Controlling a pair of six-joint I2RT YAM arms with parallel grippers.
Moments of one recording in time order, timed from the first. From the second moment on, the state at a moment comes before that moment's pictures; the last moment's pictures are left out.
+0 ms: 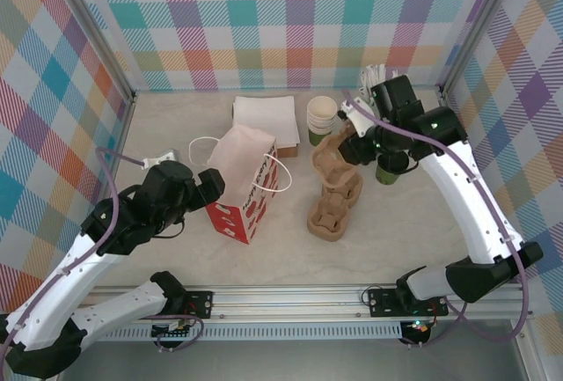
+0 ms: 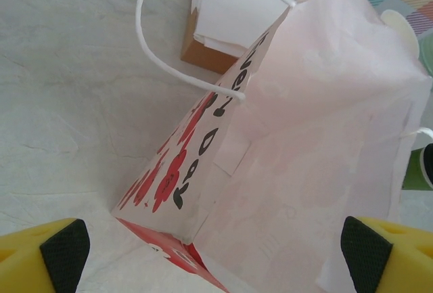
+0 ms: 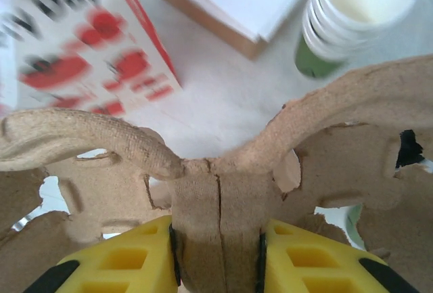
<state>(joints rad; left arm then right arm) -0.72 0.84 1.17 -1.12 -0.36 -0.94 0.48 1.40 1.78 -1.30 -0.22 -0.21</state>
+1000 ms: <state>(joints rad) -0.69 0.87 1.10 -1.13 -0.33 -0.93 0.78 1.94 2.33 -1.18 -0.72 0.15</state>
